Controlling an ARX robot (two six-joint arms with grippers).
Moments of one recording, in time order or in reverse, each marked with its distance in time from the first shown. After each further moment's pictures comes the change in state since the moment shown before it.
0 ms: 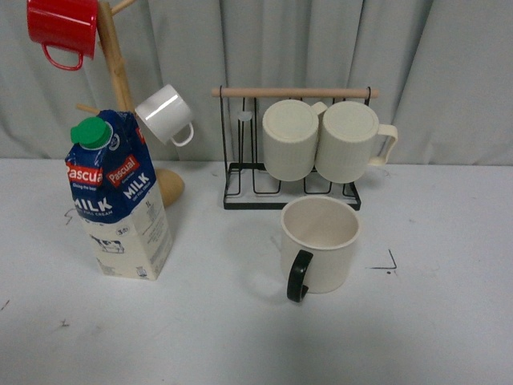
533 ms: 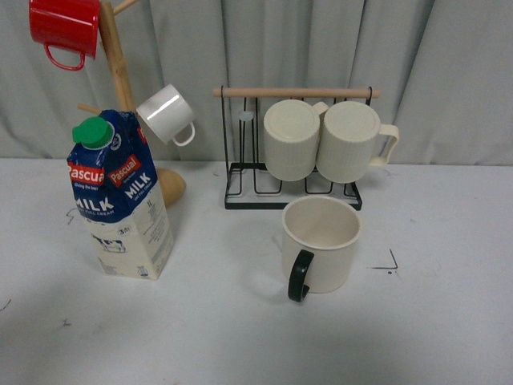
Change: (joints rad) left arm -0.005 0.675 0.230 0.119 -0.052 -0.211; right arm 0.000 0.000 0.000 0.001 -0.001 0.000
